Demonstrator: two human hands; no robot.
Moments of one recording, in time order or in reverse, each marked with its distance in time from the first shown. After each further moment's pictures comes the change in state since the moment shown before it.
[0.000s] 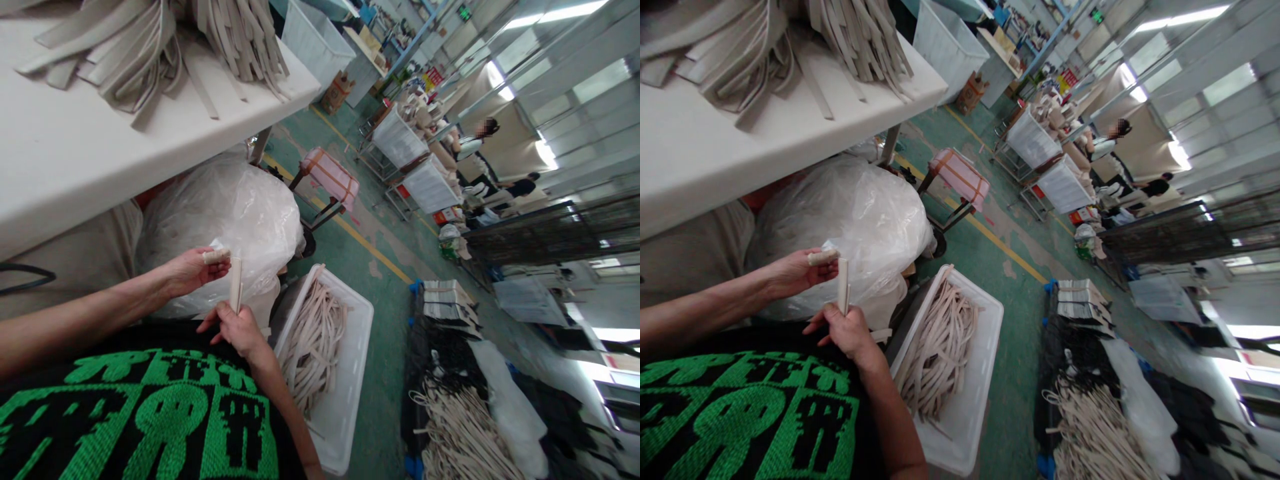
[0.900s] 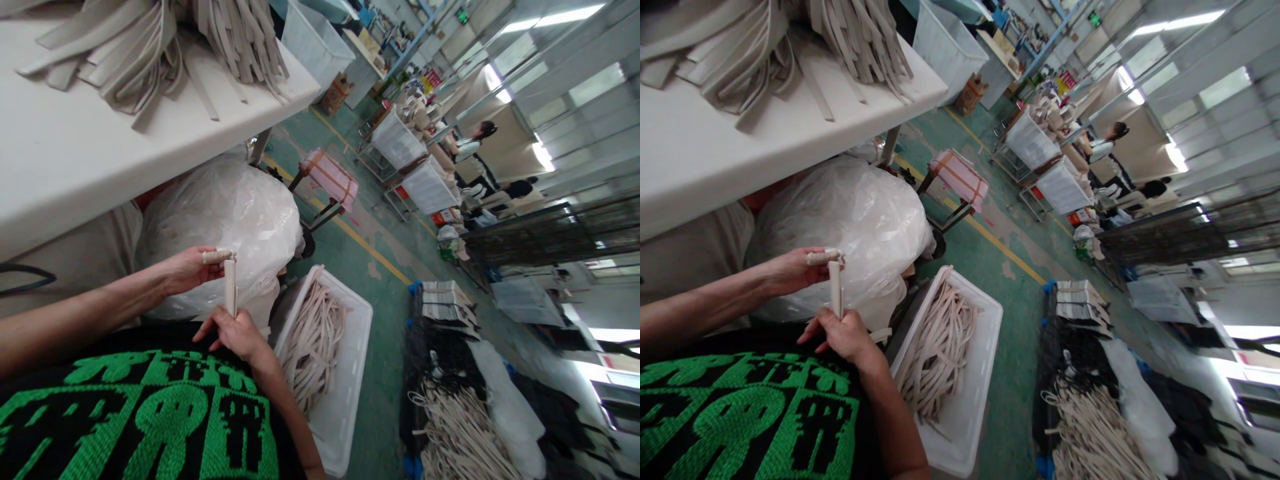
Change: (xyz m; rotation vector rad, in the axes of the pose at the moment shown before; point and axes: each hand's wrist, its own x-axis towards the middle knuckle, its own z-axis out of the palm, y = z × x) left_hand -0.001 0.007 0.003 0.058 -0.036 -0.031; right_hand -0.010 -0.012 0.001 -0.114 -0.118 0.020
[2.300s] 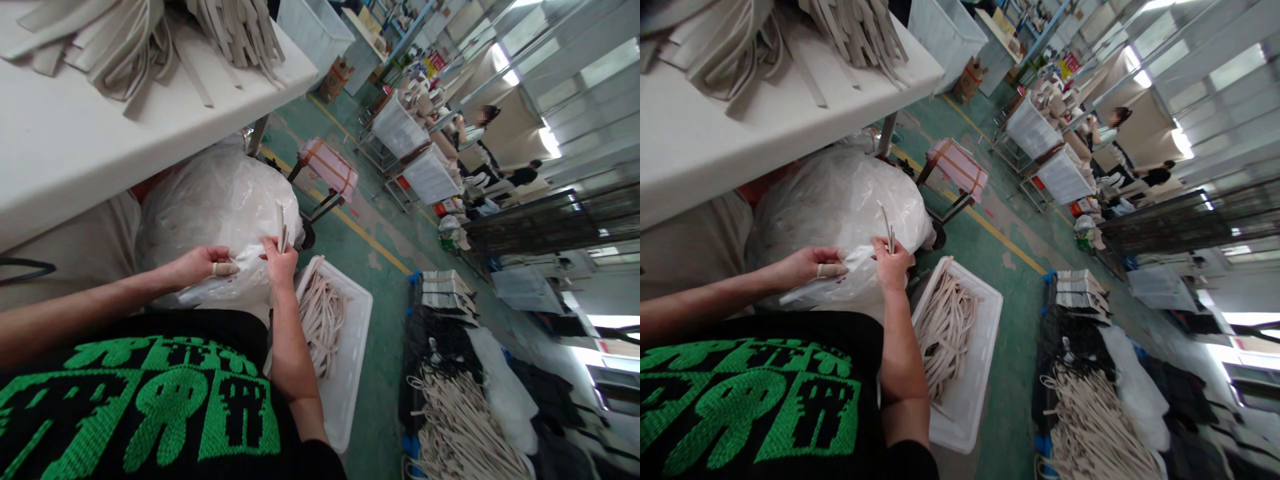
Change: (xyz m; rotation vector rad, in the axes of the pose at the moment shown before) left_hand -0.003 -0.020 -0.010 0.662 -0.247 0.191; right_hand 0.052 -0.063 -0.068 0.016 0.823 -0.505
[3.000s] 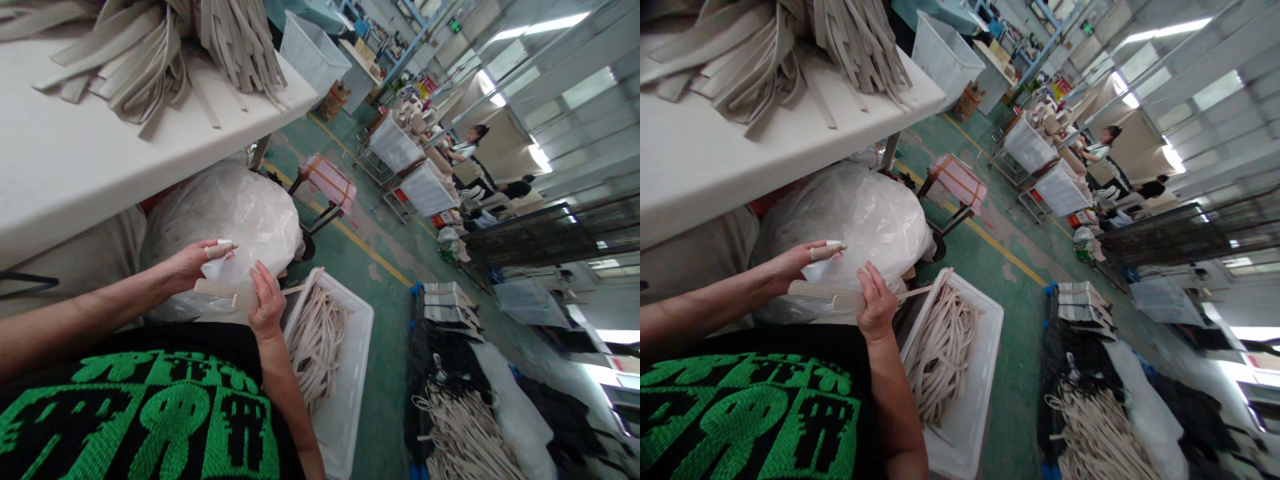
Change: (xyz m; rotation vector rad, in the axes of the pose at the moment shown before) left_hand 0.002 0.031 -0.006 -0.424 0.216 -0.042; right_hand -0.055 0.050 -0.023 -0.413 -0.156 -0.705
